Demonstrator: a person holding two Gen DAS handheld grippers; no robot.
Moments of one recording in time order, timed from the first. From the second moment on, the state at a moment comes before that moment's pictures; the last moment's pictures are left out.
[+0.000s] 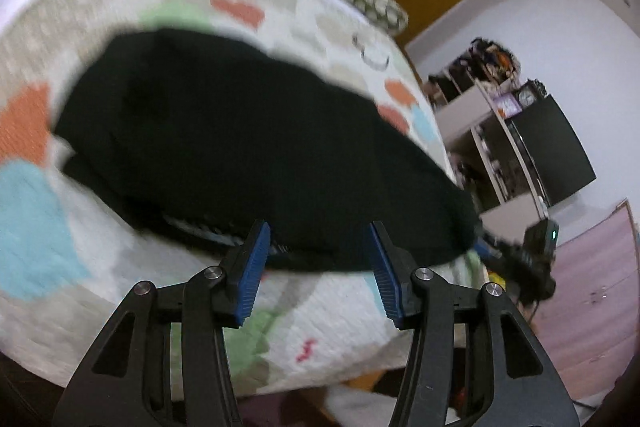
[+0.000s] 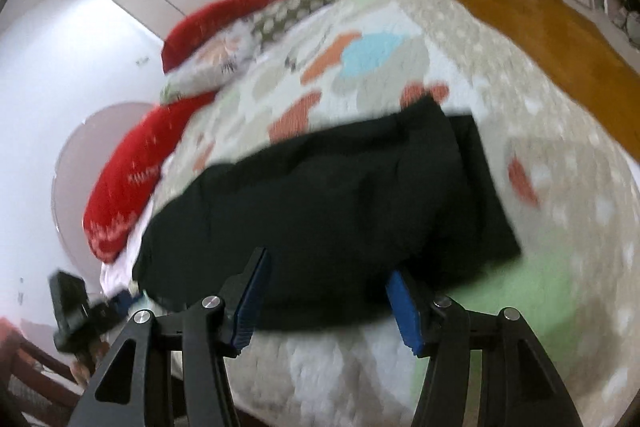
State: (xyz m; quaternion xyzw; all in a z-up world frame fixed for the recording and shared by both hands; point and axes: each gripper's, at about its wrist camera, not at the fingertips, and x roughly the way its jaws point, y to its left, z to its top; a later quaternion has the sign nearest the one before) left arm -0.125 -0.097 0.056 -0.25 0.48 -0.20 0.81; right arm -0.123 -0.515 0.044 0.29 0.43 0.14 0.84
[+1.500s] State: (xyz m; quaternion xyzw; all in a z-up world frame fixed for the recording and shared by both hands) left arm -0.090 -0.115 0.027 -0.32 0.50 -0.16 0.79; right arm -0.117 -0.539 0.030 0.33 0.39 0.13 0.85
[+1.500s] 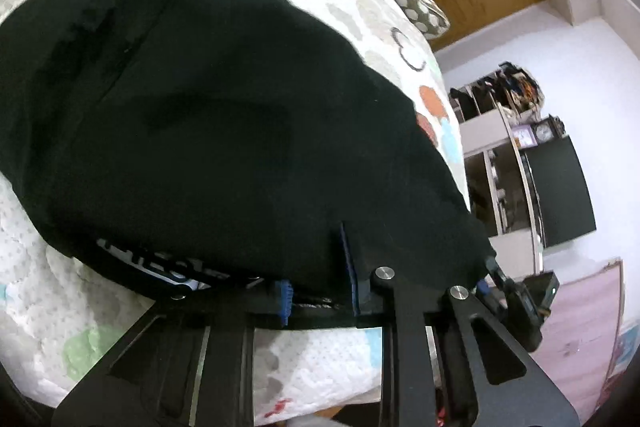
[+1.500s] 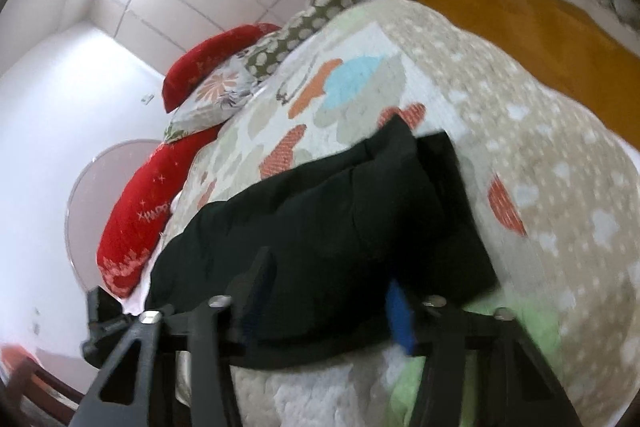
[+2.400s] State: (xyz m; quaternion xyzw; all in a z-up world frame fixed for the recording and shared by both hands) left arm -0.132 -0.092 0.085 -0.21 0.45 -0.12 0.86; right arm -0.101 -0.466 0.100 0.22 0.38 0.19 0.88
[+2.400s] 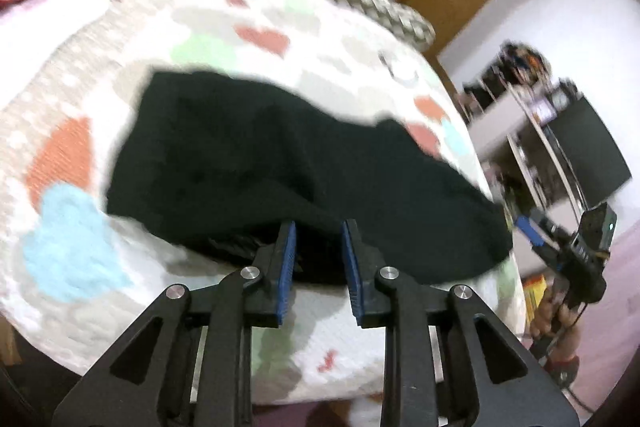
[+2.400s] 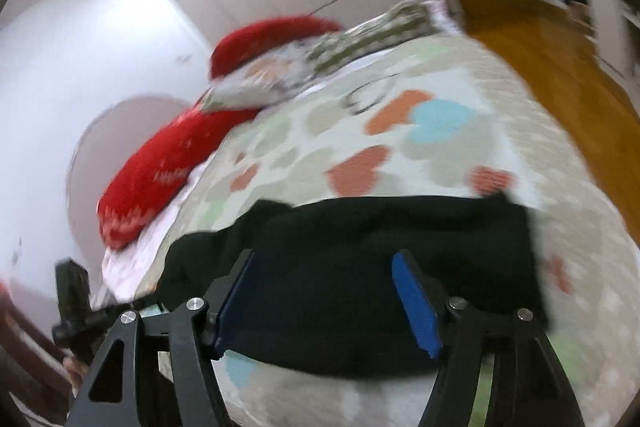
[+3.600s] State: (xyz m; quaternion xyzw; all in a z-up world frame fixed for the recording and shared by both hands) left arm -0.071 -0.075 0.033 -0.16 0.48 -0.01 0.87; right arm -0.091 -0.489 0.033 0.17 0.44 0.11 0.88
